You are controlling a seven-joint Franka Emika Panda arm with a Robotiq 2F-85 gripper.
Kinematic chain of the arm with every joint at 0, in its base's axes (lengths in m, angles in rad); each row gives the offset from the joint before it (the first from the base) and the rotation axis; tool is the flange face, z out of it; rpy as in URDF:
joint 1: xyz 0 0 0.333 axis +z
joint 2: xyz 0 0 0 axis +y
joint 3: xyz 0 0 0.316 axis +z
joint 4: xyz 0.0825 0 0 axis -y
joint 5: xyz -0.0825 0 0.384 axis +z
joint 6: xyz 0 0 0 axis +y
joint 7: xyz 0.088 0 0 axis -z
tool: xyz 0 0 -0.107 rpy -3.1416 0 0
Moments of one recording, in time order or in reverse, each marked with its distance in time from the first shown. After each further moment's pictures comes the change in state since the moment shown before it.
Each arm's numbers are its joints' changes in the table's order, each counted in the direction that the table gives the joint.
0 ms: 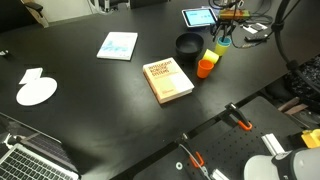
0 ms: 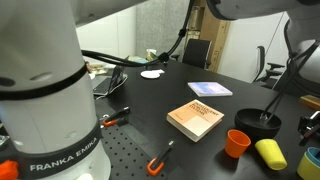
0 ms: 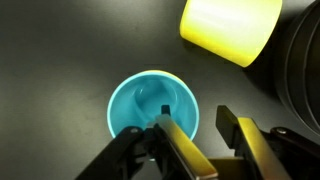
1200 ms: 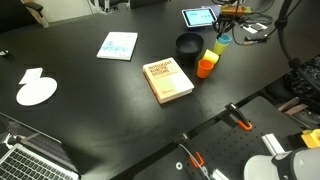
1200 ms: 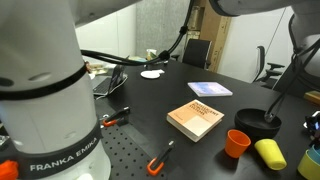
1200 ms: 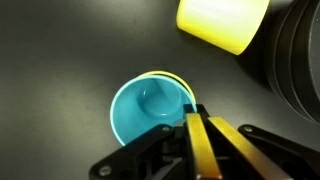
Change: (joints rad) arm -0.013 -0.021 0.012 0.006 0.008 0.001 -0.001
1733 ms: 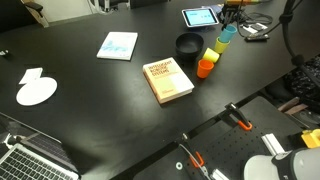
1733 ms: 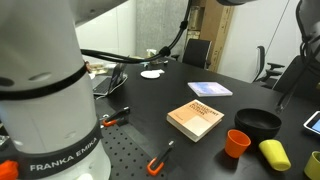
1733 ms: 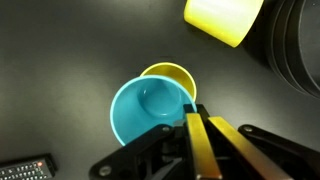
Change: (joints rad) arm 0.003 -0.068 -0.023 -0.011 -0.023 -0.002 0.000
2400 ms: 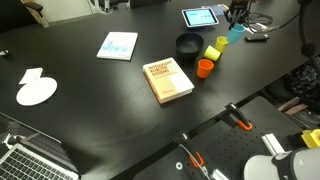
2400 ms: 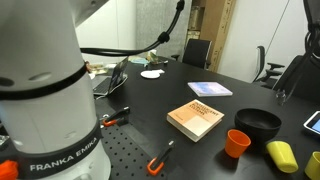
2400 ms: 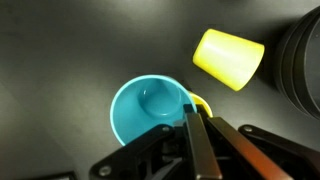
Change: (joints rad) arm 0.000 -0.154 -0.014 -0.231 -0.023 -0.030 -0.005
